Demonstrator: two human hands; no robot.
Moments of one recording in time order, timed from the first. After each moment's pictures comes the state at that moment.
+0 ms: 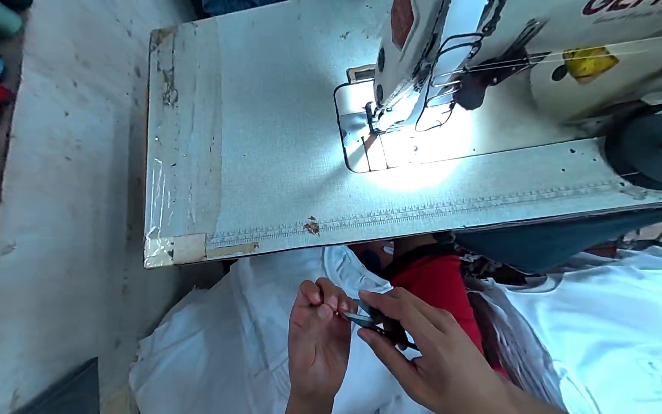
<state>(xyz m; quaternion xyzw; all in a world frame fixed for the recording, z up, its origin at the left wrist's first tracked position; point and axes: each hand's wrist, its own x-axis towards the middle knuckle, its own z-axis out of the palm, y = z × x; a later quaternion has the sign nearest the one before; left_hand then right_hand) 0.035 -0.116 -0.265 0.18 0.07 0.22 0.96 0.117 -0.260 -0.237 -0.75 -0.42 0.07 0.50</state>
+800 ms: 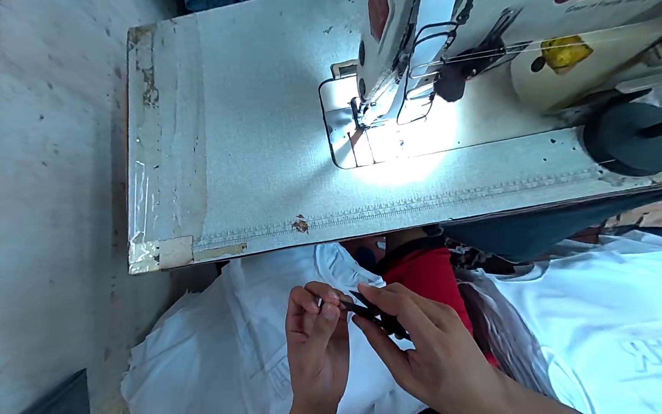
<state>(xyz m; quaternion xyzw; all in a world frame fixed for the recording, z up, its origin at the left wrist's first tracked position) 0.038 -0.133 -0.257 0.25 0.10 0.27 0.92 0.117 -0.260 -0.230 -0.78 -0.41 -0.01 0.46</state>
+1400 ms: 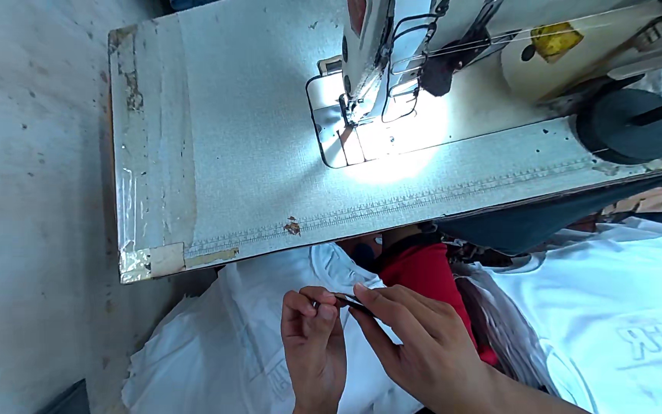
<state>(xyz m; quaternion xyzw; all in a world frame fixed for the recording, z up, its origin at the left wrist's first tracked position) 0.042 -0.138 -0.262 0.30 0.13 0.30 0.89 0.119 -0.258 -0.232 -0.80 -0.41 -0.09 0.43</state>
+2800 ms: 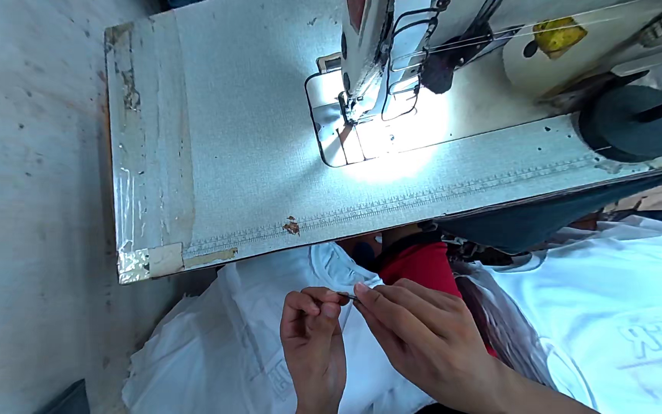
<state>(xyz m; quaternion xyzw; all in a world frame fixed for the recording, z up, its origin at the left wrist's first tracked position) 0.044 -0.140 -0.261 0.34 0.13 0.32 0.88 0.130 -0.264 -0.233 -0.79 -0.44 -0.11 0.41</state>
